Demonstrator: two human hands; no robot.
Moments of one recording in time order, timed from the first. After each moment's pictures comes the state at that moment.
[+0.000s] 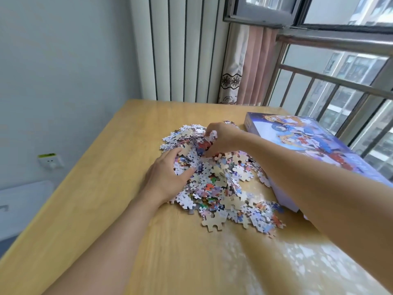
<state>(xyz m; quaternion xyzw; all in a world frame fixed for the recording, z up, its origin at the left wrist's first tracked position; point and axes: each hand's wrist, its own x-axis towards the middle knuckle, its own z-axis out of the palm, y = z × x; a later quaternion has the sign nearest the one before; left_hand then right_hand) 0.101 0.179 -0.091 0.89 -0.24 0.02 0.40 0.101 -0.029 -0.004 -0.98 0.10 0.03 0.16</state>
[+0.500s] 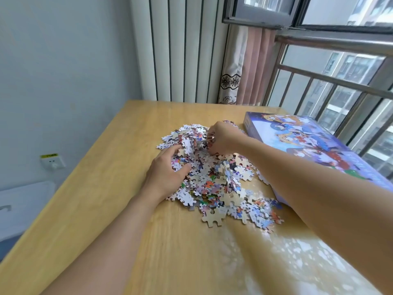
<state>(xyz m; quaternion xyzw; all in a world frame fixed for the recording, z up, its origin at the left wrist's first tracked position) 0.103 0.180 -0.092 0.86 -0.24 0.04 0.46 0.090 -0.014 -0.002 -0.98 0.13 0.00 0.12</state>
